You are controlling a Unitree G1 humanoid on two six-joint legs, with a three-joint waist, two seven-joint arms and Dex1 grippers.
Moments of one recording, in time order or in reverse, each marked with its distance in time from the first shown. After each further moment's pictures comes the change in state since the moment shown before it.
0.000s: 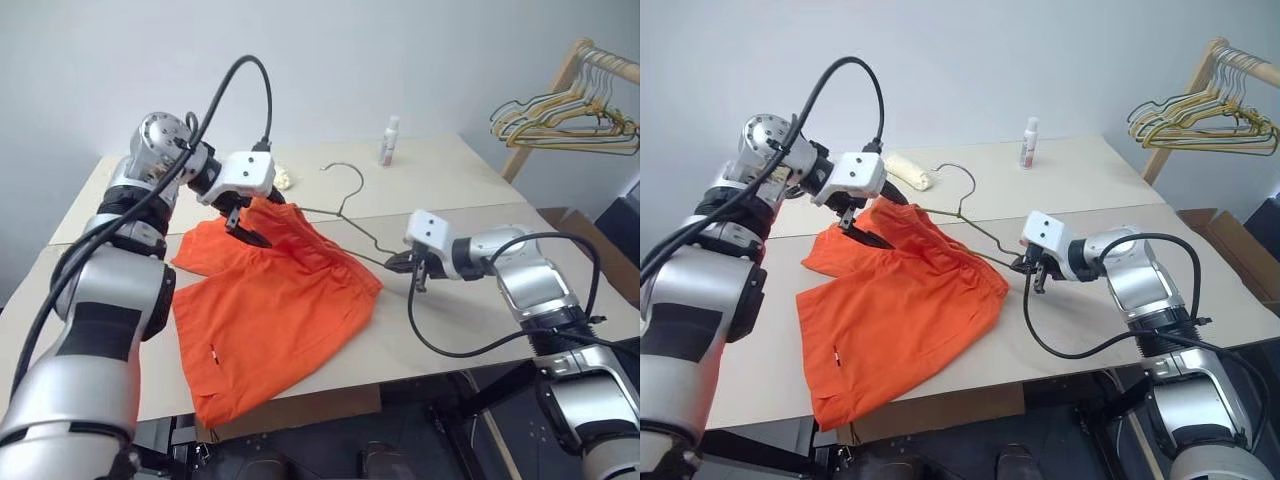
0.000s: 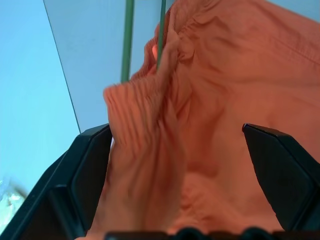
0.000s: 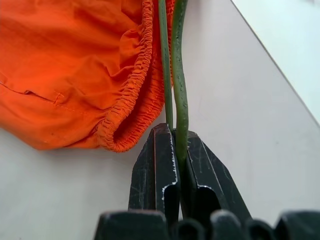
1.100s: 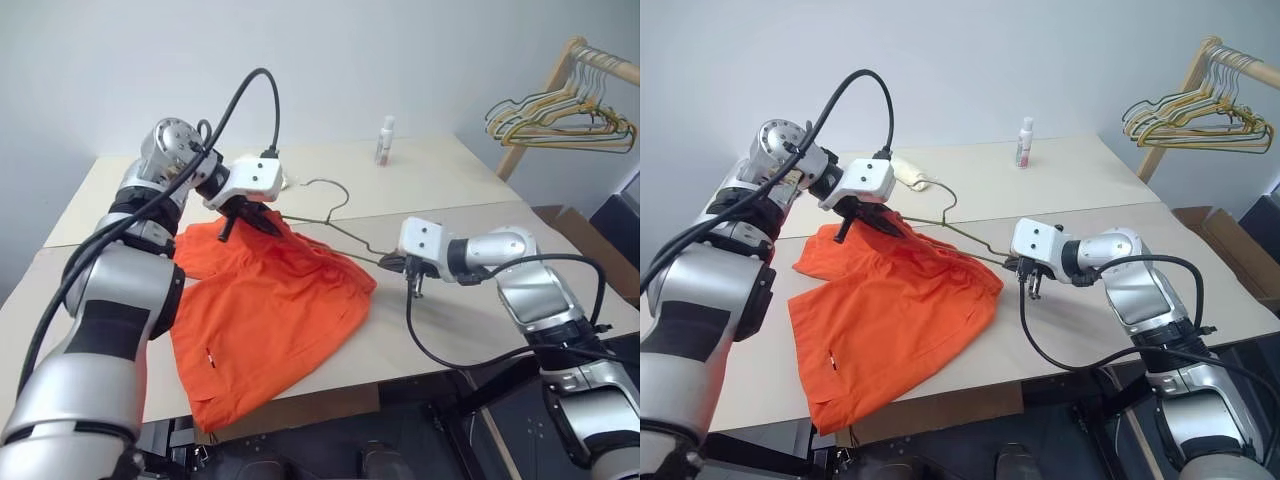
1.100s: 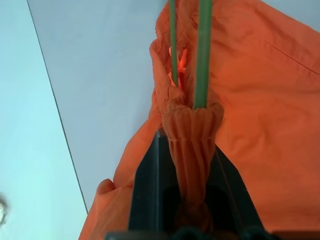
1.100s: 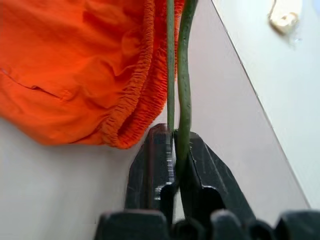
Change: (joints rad) left arm -0.013 -0.005 -0.013 0.036 0.036 0.018 -0.002; right arm 0.086 -0.035 0.015 -0.169 -0.035 -0.105 -0.067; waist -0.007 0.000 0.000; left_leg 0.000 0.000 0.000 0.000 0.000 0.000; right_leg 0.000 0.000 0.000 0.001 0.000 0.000
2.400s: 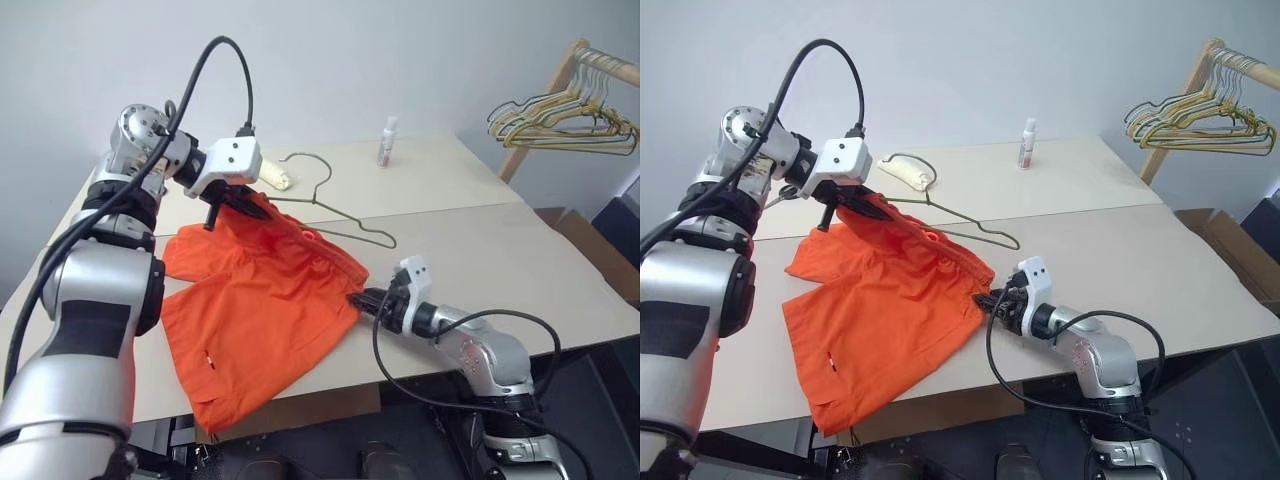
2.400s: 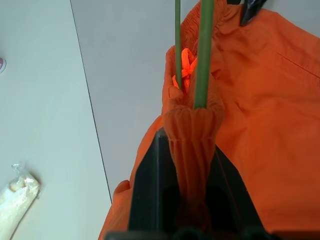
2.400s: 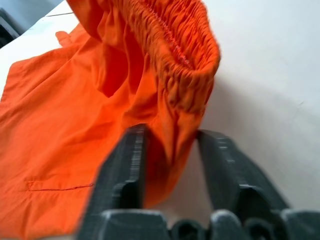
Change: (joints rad) left arm -0.009 0.054 0.103 -0.005 0.002 -0.005 0.005; right arm 0.314 0.417 -0.268 -0.135 0.432 0.532 -0.435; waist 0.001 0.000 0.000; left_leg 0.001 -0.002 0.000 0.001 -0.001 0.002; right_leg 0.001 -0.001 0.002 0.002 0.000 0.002
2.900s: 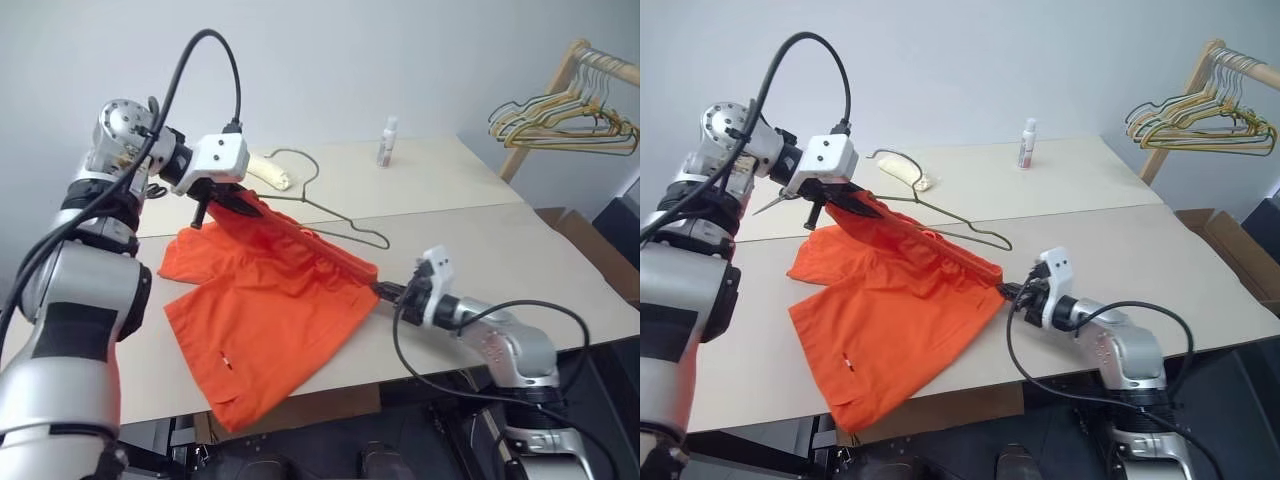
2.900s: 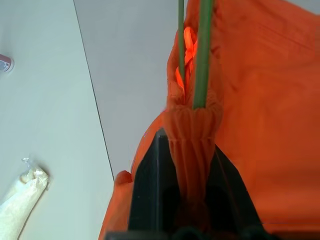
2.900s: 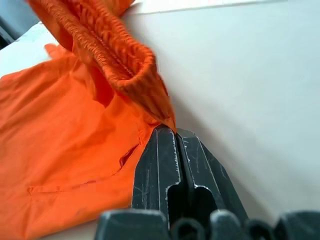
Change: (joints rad) left arm 0.020 0.109 -0.276 -0.091 -0.289 -0.021 -0.004; right arm -0.009 -0.147 -0.067 0.028 0.064 -0.014 0.069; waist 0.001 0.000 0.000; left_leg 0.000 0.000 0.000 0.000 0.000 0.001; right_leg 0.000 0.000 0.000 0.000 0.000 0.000
